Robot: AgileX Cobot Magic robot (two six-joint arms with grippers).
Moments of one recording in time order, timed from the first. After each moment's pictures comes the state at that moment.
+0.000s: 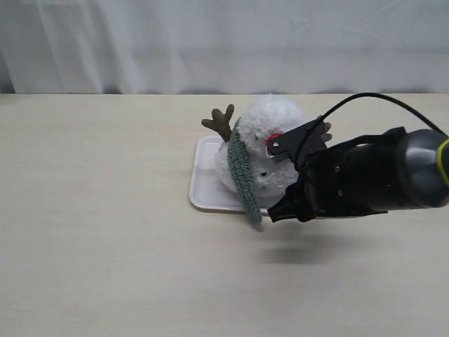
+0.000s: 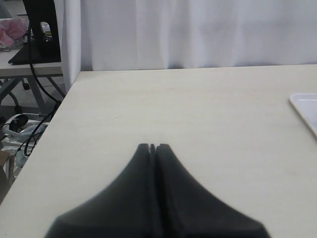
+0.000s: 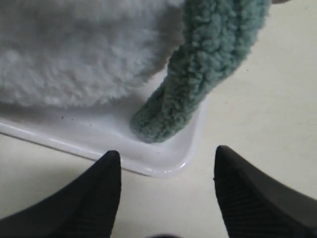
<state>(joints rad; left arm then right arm) 0.03 0.00 0.00 -0.03 0.32 0.08 0.62 1.83 -0.90 -1.18 0.64 1.27</state>
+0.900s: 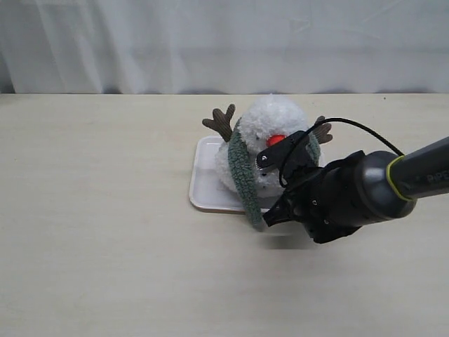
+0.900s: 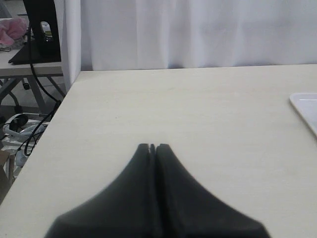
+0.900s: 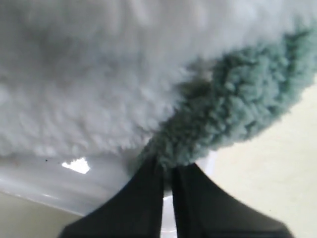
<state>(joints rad) 0.03 0.00 0.00 -0.03 0.32 0.08 0.62 1.97 -0.90 -1.57 0.65 1.58</state>
